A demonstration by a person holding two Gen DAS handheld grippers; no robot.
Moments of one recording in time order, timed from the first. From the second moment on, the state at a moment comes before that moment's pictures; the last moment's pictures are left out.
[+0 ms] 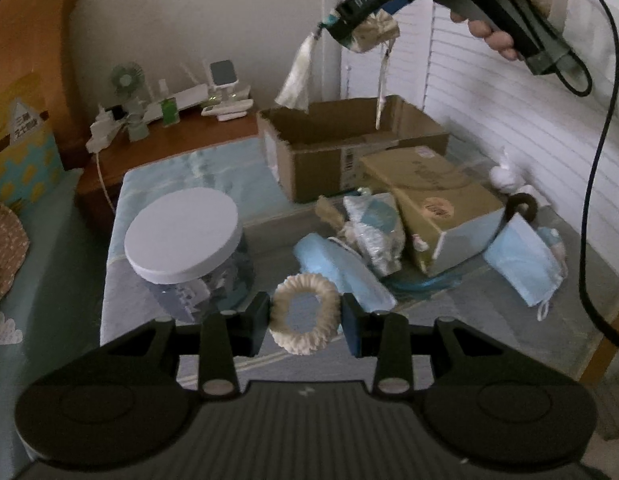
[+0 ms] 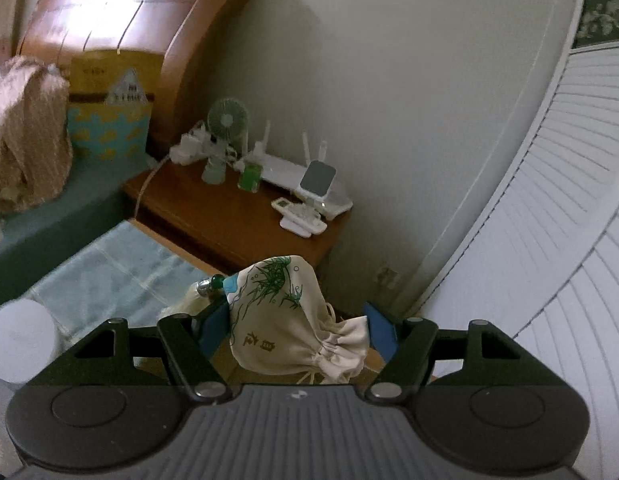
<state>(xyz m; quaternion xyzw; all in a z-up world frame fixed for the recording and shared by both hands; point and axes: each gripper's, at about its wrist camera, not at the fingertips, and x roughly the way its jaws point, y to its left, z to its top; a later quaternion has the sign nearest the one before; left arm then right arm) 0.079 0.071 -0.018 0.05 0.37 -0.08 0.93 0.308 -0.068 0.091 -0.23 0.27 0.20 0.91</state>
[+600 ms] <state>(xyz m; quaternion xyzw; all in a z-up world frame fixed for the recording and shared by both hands) 0.091 0.069 -0.020 0.06 0.38 -0.08 0.92 0.309 -0.079 0.025 -0.17 0.36 0.23 0.89</state>
